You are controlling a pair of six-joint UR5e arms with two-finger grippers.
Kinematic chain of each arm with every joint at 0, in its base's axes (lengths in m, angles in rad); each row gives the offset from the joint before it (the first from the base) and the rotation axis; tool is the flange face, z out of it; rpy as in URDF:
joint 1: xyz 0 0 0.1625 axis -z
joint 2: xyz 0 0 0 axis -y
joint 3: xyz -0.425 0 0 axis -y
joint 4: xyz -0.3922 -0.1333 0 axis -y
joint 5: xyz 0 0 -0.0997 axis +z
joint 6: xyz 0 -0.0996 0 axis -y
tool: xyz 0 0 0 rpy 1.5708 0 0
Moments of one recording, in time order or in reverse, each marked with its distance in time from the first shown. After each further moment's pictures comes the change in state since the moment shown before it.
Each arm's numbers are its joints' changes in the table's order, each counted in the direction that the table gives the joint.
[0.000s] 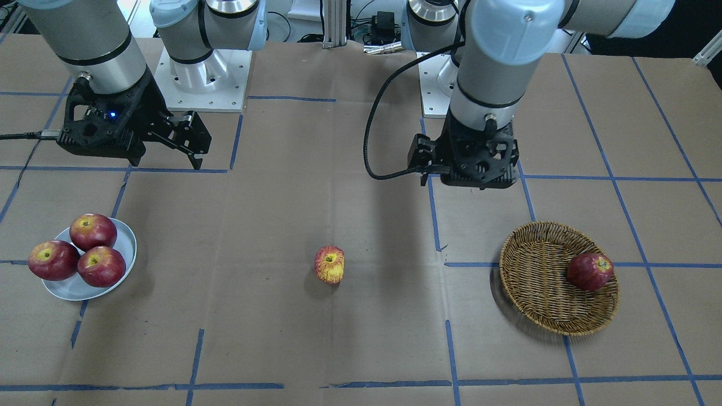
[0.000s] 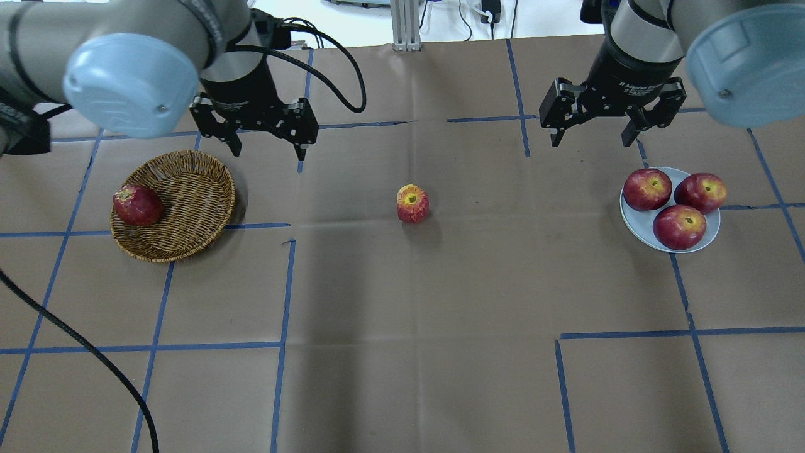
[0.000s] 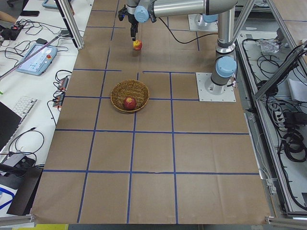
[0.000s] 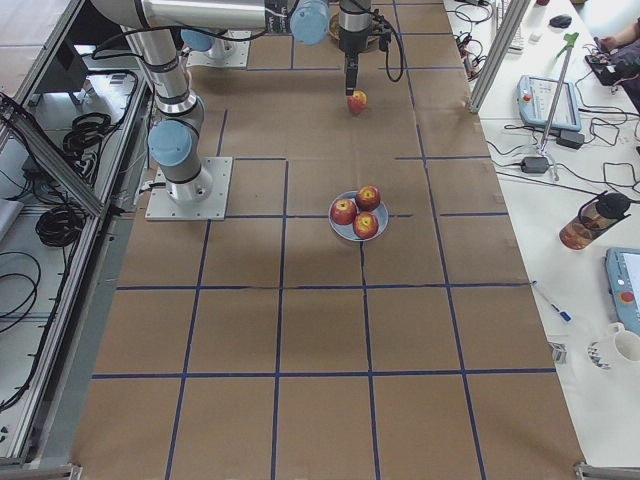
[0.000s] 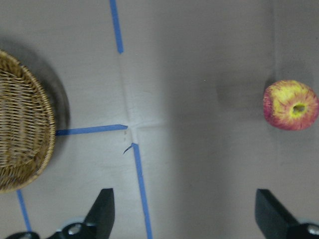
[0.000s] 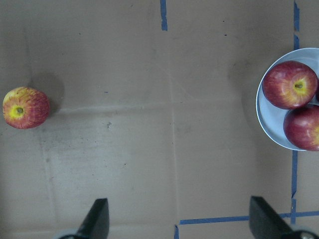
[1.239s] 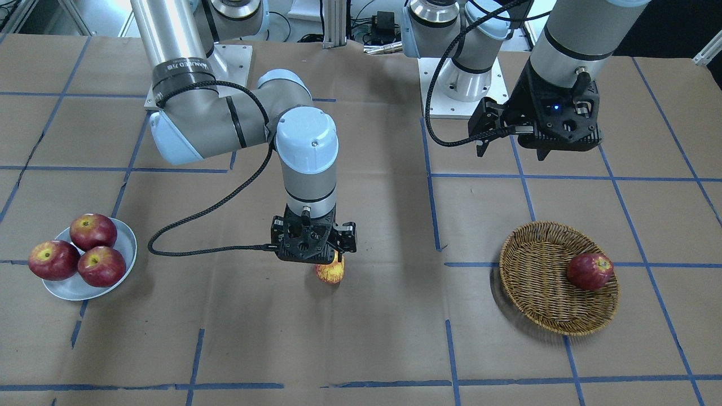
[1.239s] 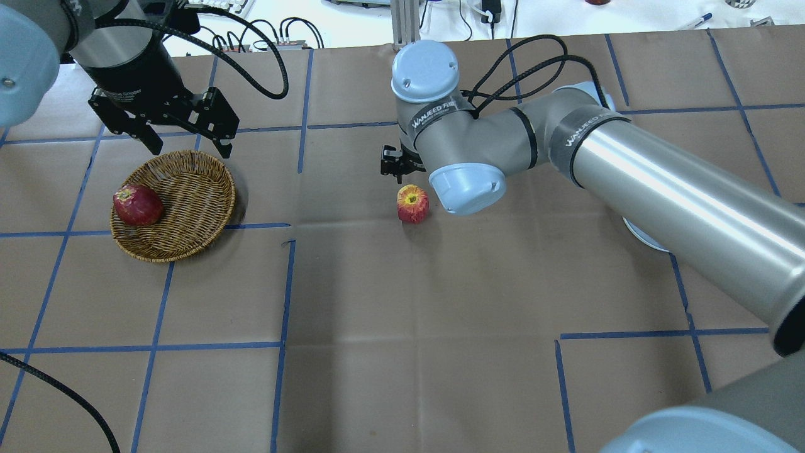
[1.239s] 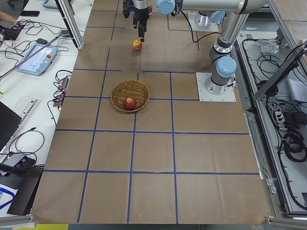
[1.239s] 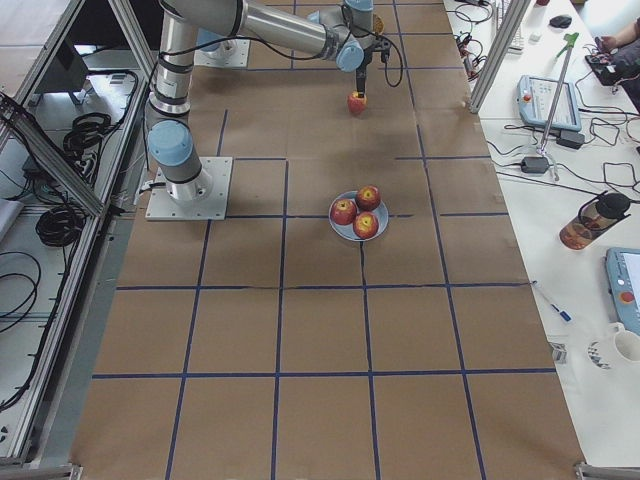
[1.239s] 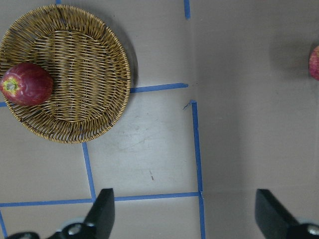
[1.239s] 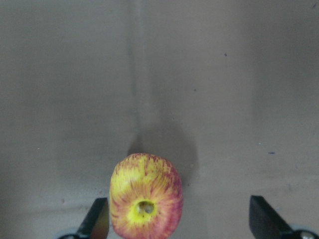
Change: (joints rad) left arm -0.119 0.072 0.009 -0.062 0.011 0.130; right arm -0.363 0.431 0.051 -0.602 0.058 0.378
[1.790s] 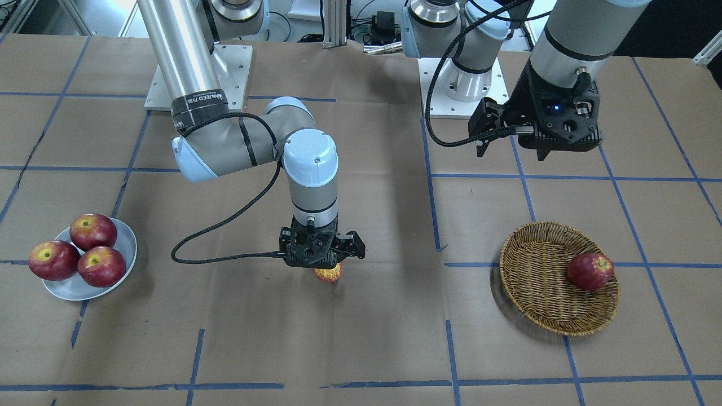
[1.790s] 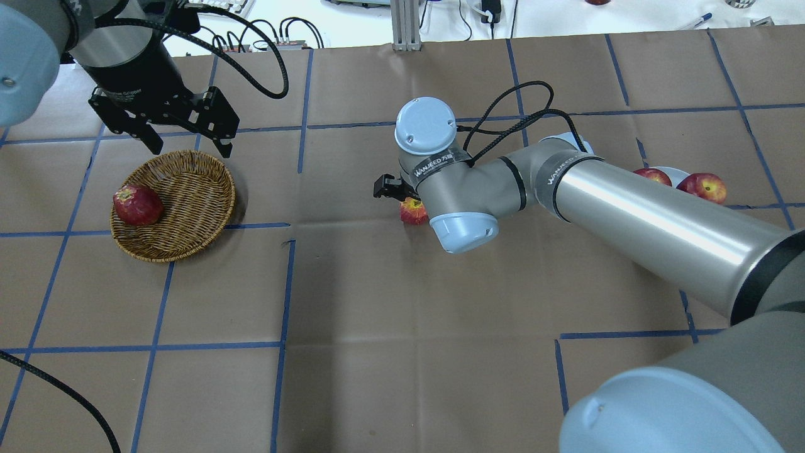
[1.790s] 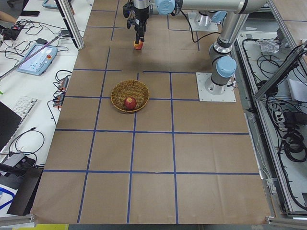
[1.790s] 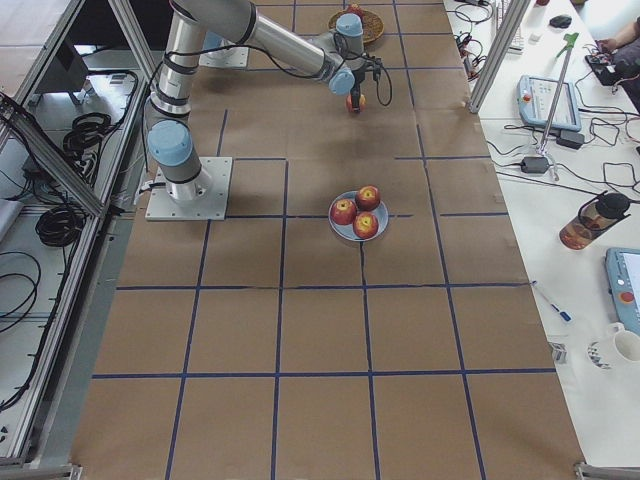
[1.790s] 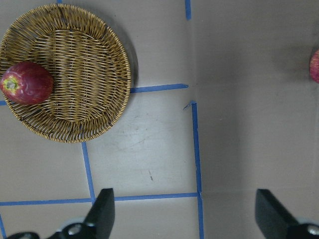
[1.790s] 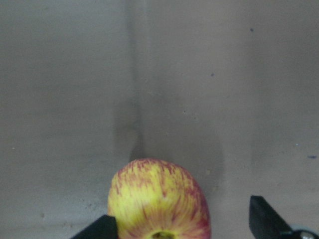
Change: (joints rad) left arm 0.000 0.000 0.001 0.000 0.001 0.001; right arm -0.007 0.050 0.098 -0.187 -0.011 0.002
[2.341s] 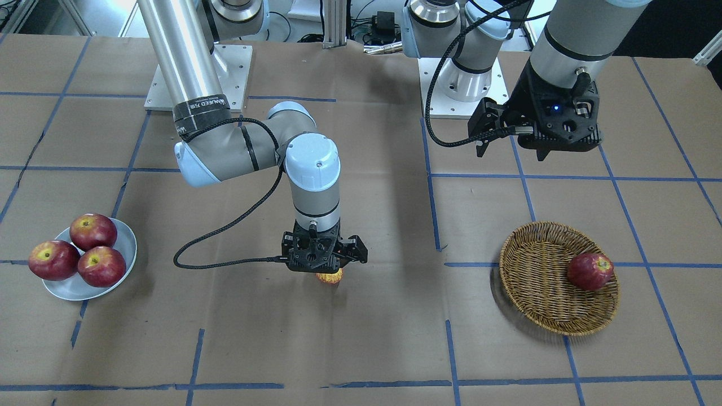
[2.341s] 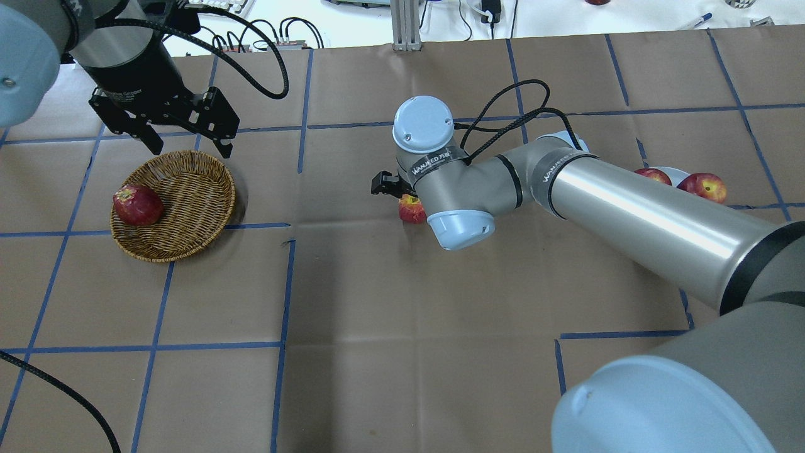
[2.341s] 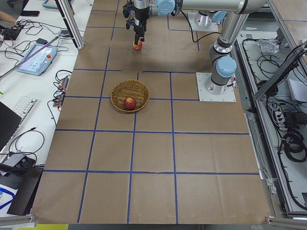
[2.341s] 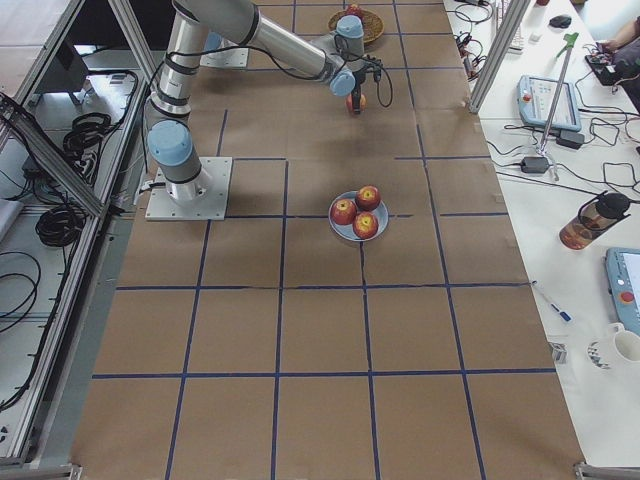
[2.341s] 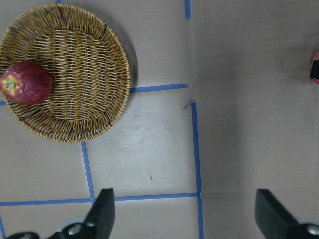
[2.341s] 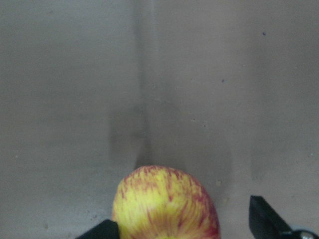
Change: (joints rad) left arm 0.000 0.000 0.000 0.000 0.000 0.000; right arm -0.003 0.020 -0.026 -0.010 -0.001 0.000
